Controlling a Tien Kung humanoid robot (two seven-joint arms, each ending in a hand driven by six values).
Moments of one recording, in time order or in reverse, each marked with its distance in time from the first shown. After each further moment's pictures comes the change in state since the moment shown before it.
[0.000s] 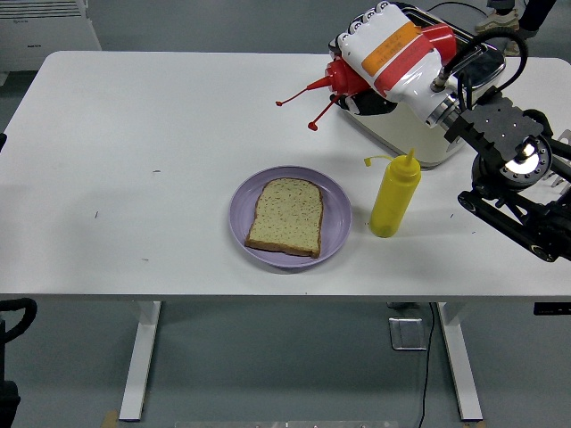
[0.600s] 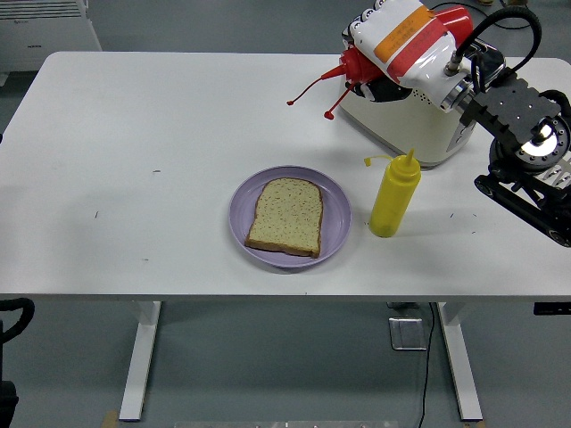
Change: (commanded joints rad) left arm 0.001 0.001 -0.007 0.001 -0.003 0.001 0.000; right arm 0.062 -0.046 -0.061 0.001 0.000 0.039 0.019
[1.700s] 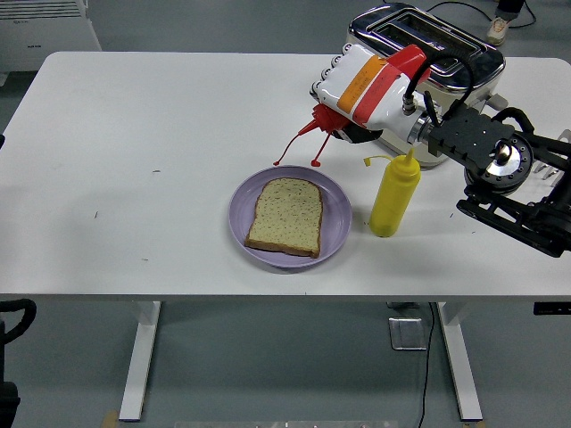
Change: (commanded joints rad) left arm 0.004 -0.003 -0.002 -0.001 0.000 0.001 -0.002; right arm 0.036 0.027 -0.097 -0.010 0.000 0.017 -0.037
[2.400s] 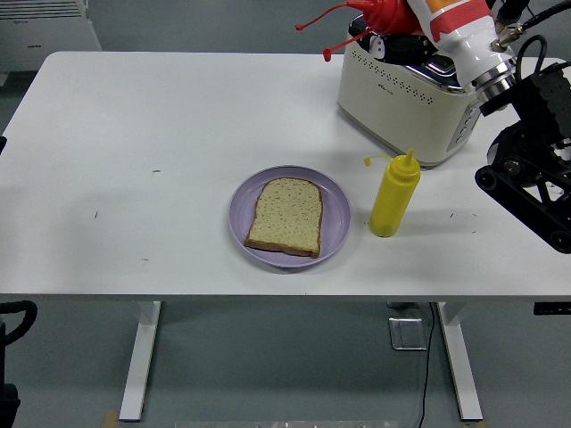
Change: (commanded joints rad) left arm 0.004 0.001 0.011 0.000 0.000 0.000 -0.001; right arm -0.232 -0.009 0.477 0.125 0.480 -0.136 0.101
